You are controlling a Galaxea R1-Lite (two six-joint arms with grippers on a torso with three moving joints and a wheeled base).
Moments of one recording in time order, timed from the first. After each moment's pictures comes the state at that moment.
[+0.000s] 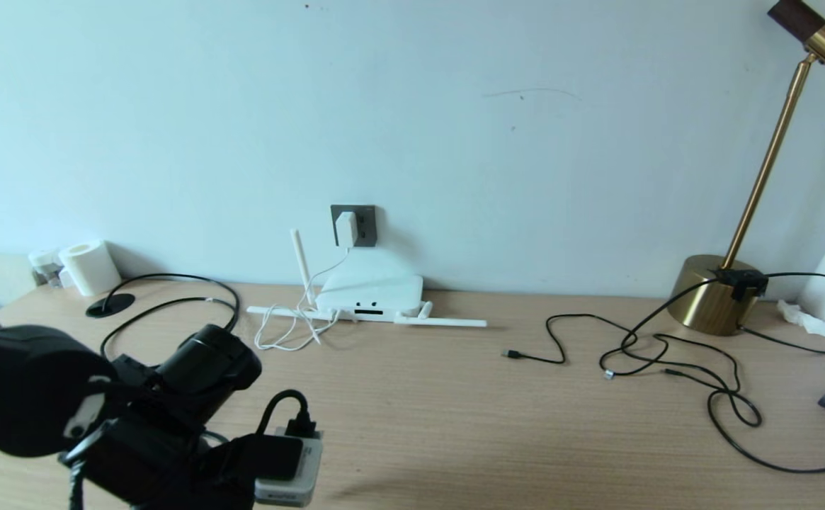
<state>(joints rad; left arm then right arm) -0.43 1.65 -0.82 0.49 -0.36 1.04 0.00 0.00 -0.08 0.20 -0.01 0.01</state>
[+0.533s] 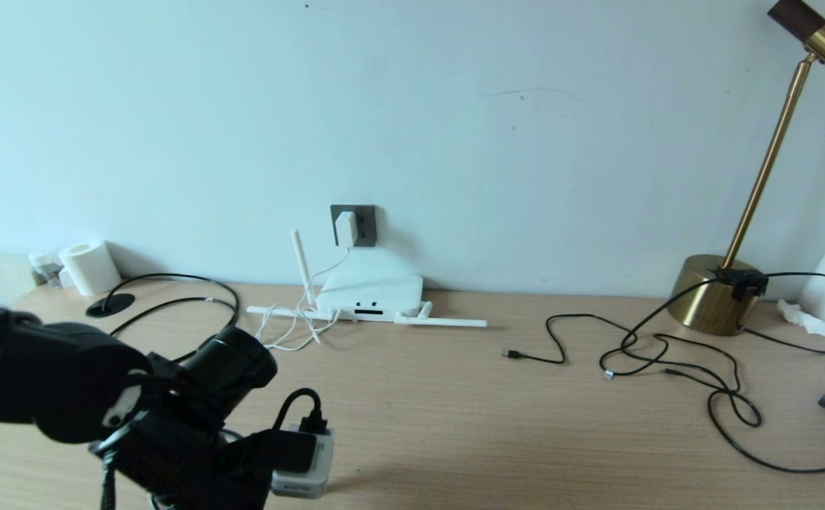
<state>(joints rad) -0.43 1.72 -0.85 0.48 -0.35 1.04 0.00 0.00 -0.08 0.20 -0.01 0.01</state>
